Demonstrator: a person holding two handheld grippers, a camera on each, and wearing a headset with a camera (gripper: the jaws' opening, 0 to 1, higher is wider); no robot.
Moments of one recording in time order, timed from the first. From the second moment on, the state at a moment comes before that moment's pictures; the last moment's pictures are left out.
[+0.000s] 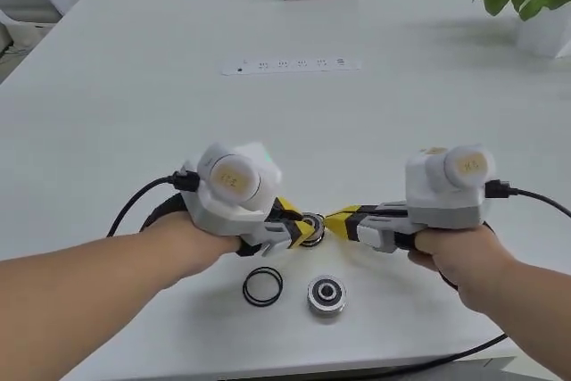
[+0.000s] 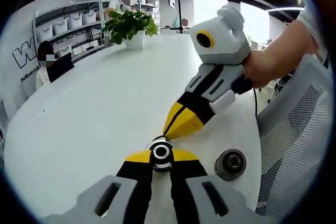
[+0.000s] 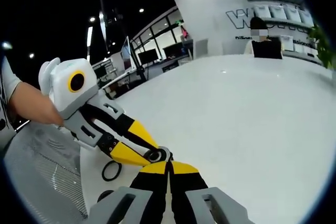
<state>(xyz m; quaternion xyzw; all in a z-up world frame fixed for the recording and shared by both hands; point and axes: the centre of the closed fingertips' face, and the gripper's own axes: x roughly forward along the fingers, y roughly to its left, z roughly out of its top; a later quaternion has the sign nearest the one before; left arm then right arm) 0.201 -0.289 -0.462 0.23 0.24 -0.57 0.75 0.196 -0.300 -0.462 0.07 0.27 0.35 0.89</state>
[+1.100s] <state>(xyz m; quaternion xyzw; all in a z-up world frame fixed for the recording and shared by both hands) 0.200 -0.290 -0.461 0.23 0.24 -0.57 0.75 0.198 -0.296 -0.460 0.09 0.28 0.36 0.89</state>
